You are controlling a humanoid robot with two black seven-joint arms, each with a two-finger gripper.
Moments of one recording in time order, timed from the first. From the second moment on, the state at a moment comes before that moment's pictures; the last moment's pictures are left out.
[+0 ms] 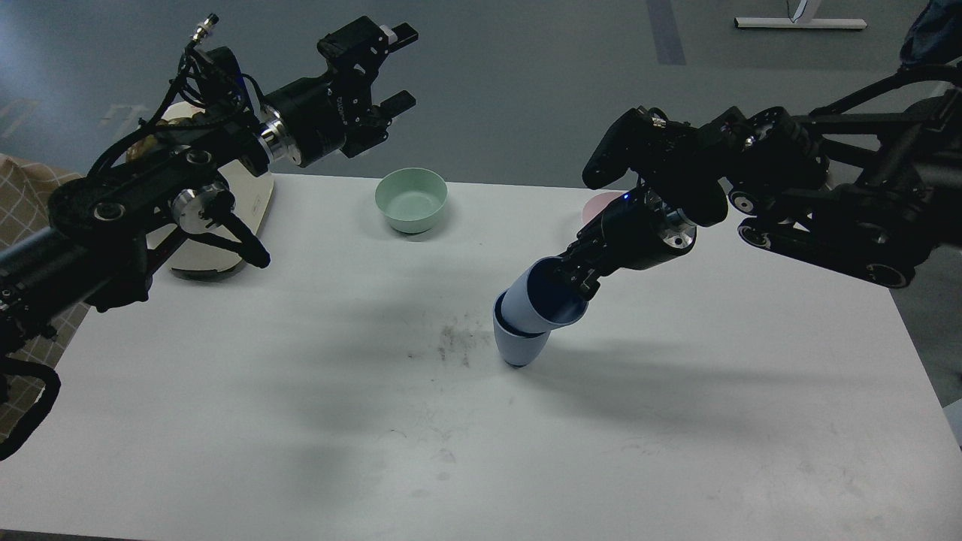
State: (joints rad) left arm -1.01 0.48 -0.47 -0.90 0.53 -0.37 -0.35; right arm 1.56 -0.36 -0.27 1.17 -1.60 0.49 0.42
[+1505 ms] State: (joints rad) left arm -1.01 0.46 -0.59 -0.82 0.53 -0.25 -0.36; right arm 1.41 -0.66 0.42 0.66 -0.98 0.49 0.42
